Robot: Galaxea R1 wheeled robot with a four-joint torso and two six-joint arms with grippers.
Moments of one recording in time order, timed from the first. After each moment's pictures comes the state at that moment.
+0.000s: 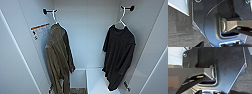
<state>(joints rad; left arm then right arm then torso) 1.54 3.03 -2.78 0.23 0.00 -0.21 -1.57 3.08 -2.72 -0.32 0.05 0.35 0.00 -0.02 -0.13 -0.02</state>
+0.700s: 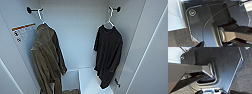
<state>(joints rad) 1.47 3.03 -2.78 0.14 0.00 -0.08 -1.58 3.08 -2.72 -0.32 0.05 0.35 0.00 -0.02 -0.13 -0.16</state>
